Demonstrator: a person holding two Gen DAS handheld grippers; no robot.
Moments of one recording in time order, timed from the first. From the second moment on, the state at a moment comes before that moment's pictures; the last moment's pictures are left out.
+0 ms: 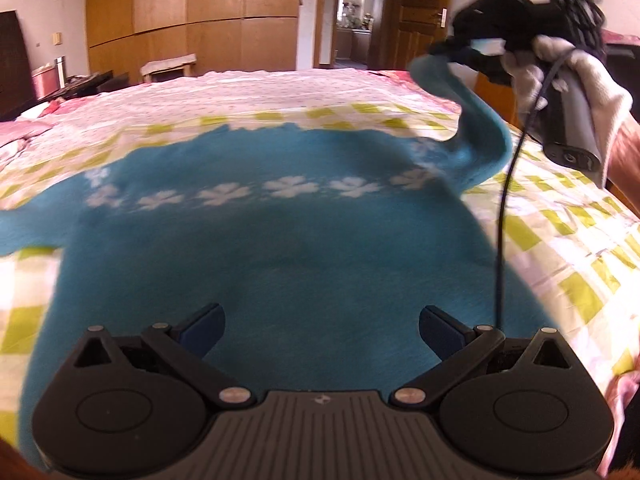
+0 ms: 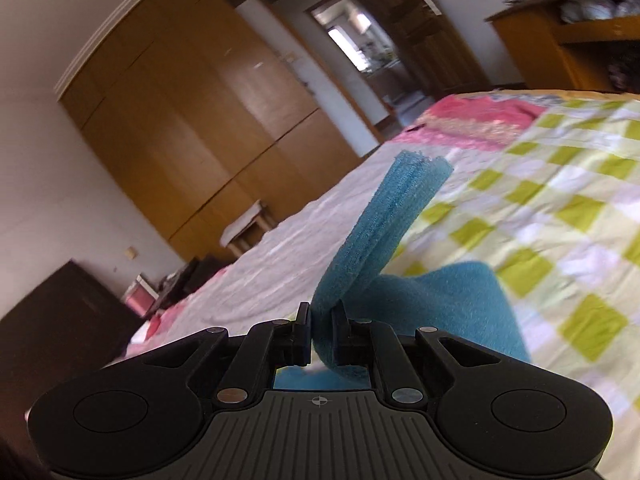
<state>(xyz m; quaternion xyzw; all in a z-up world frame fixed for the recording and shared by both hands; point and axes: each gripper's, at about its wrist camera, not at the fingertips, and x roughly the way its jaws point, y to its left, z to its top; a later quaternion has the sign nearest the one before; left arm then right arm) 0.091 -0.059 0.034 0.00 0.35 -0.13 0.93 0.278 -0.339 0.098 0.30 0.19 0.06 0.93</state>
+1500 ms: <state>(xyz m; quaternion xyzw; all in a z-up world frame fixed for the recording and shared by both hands) 0.083 0.074 -0.013 -0.08 0.32 -0.06 0.94 0.315 -0.189 0.007 -0.07 0.33 -0.10 0.94</state>
